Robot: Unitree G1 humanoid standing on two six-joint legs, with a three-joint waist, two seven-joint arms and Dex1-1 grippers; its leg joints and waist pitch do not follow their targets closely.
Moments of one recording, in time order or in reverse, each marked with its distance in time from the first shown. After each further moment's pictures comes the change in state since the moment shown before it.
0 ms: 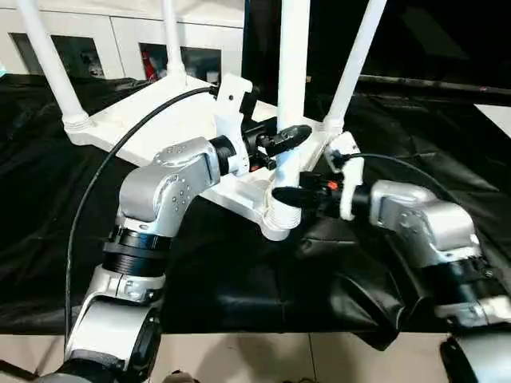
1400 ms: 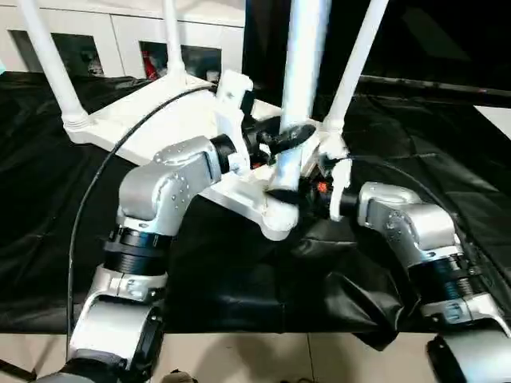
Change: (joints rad) left arm -0.006 -0.036 0.043 0.002 -0.026 -0.037 -0.009; right arm -0.012 0.054 -0.052 0.068 0.007 -0.058 -0.011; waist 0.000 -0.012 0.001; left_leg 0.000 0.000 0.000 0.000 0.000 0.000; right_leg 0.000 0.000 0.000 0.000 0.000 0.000
